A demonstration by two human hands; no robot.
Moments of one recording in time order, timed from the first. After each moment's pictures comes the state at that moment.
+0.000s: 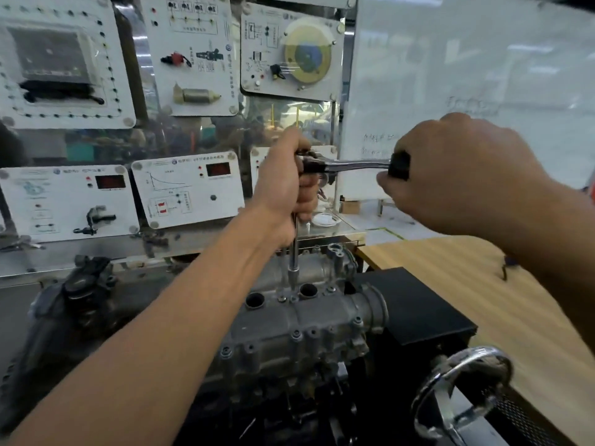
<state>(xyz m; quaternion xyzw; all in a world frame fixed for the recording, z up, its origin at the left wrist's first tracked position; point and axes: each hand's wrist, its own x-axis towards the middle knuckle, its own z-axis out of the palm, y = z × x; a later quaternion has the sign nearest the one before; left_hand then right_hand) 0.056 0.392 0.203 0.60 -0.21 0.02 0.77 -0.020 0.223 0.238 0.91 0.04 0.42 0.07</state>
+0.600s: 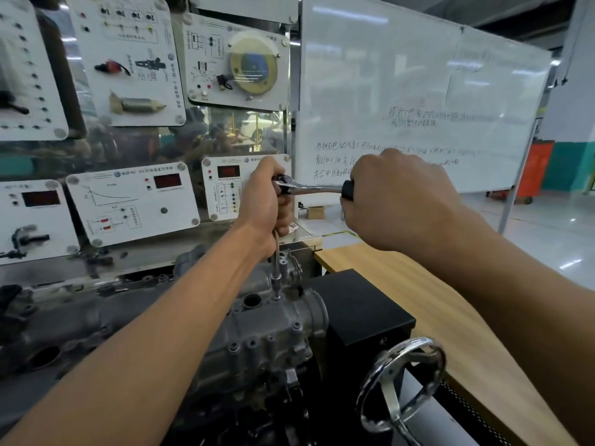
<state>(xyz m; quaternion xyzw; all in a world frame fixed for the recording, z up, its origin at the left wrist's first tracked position) 0.077 0.332 0.188 0.60 -0.17 0.02 0.78 -0.034 0.201 0.226 0.93 -0.01 0.37 0.02</state>
